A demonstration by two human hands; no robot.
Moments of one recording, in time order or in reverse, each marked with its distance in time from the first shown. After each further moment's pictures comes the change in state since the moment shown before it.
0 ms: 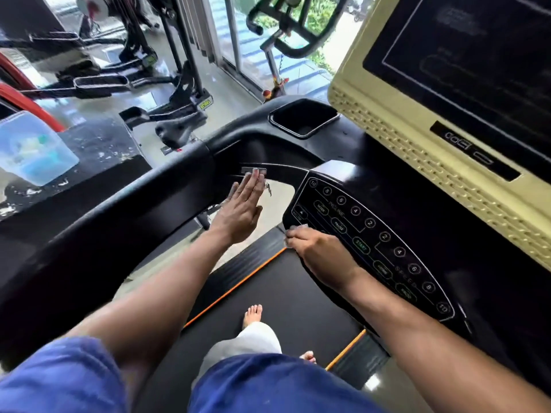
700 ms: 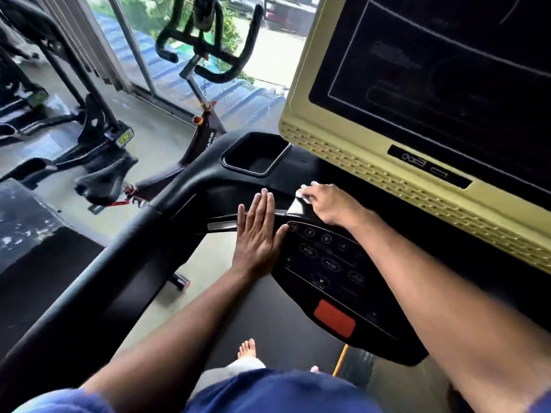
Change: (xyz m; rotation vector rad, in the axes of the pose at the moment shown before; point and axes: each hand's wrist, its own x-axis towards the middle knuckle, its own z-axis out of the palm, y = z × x) left_hand 0.078 0.058 0.006 -0.170 0.116 0.178; right_hand 0.095 0.126 -0.075 0.077 -0.167 0.722
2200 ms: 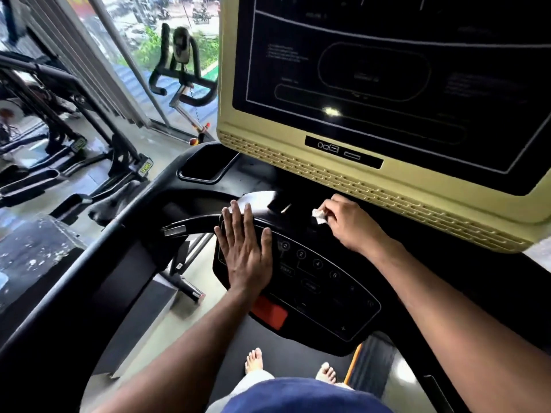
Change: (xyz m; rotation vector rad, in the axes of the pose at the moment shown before) left_hand -0.019 0.129 0.047 0.050 0.249 -0.255; right_hand -0.137 0.126 -0.013 0.252 0.209 0.062
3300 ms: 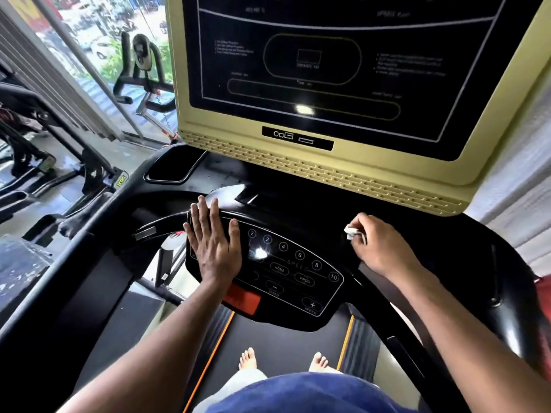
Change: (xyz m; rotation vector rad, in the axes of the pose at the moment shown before) left_hand -0.001 0.001 0.001 -0.006 0.023 0.002; right_hand -0.128 0.056 -0.022 0.001 0.183 0.230
